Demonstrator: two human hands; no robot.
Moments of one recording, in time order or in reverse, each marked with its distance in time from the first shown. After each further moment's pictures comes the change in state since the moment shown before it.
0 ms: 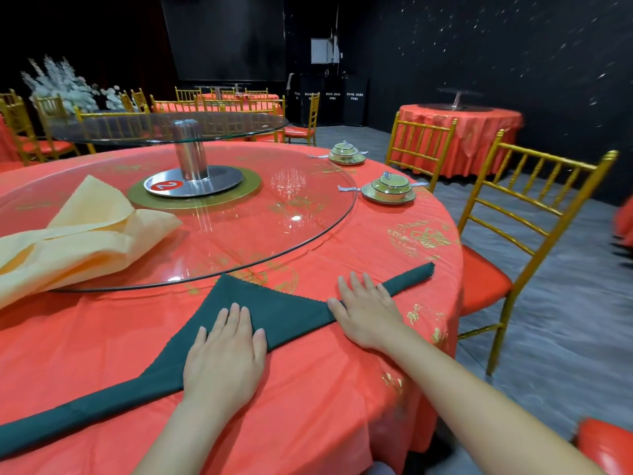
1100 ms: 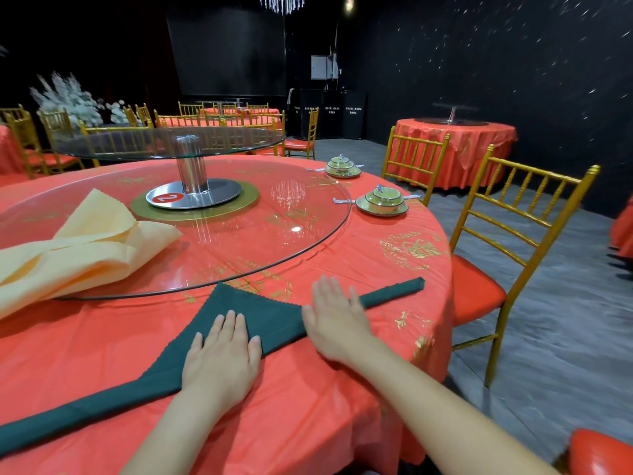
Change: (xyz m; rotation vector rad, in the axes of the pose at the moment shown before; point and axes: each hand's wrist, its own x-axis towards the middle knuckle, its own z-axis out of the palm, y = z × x) left_hand 0.004 0.003 -0.003 0.008 -0.095 -0.007; right_hand -0.016 -0.040 -0.010 0.039 0.132 -0.079
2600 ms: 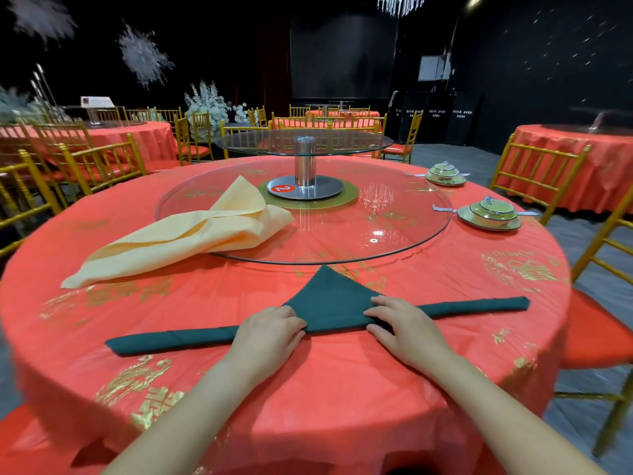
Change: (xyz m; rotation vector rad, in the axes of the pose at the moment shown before) left_hand -0.050 -0.082 -0.023 0.029 0.371 0.296; right_hand -0.012 -0.011 0.015 0.161 0.183 -0.460
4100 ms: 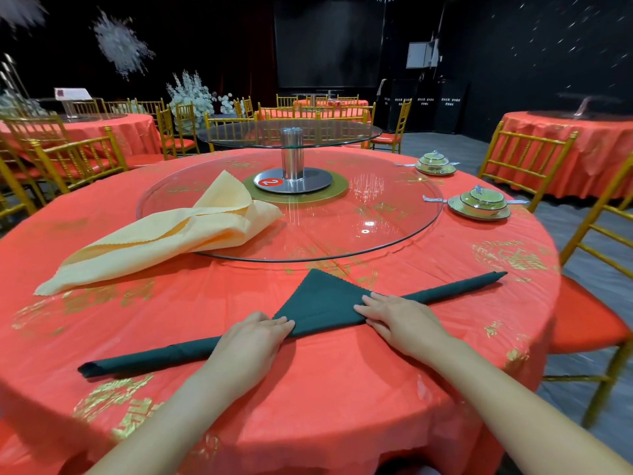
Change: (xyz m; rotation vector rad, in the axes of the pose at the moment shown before) left_hand -0.007 -0.010 0.005 0.052 -0.038 0.084; right_hand 0.009 0.000 -0.018 -0.179 -0.264 -0.056
